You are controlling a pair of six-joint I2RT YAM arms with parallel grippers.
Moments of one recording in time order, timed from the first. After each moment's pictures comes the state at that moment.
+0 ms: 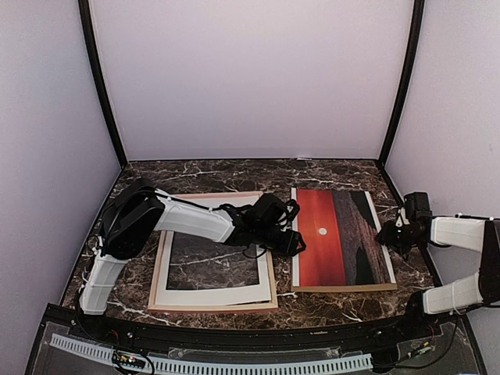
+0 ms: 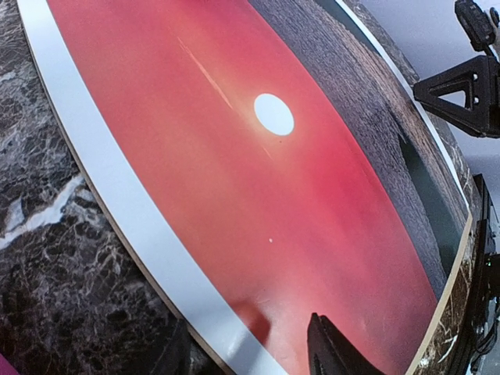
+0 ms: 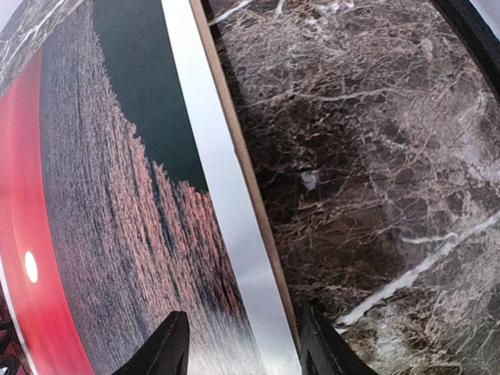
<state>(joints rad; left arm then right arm) -1.01 2.28 1.57 -0.02 0.17 -0.53 -0.05 1.22 0.48 -0.27 -0.14 0.44</state>
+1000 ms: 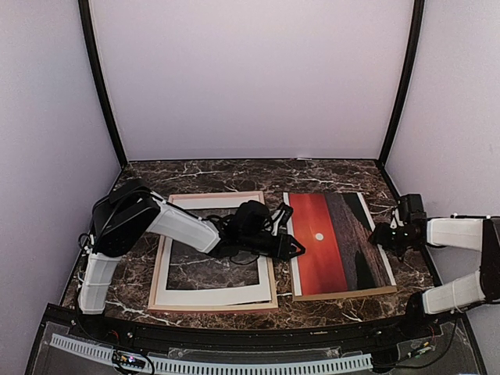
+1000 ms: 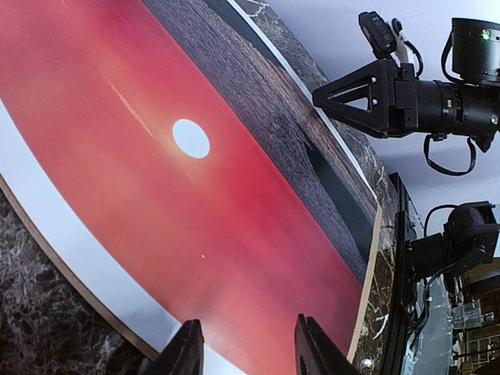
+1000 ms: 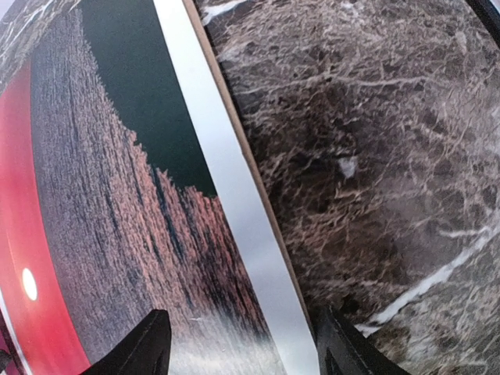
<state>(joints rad) -0.99 2.21 1.31 0.39 0.38 -0.64 0.01 1.24 0.47 -0.23 -0.10 0.46</state>
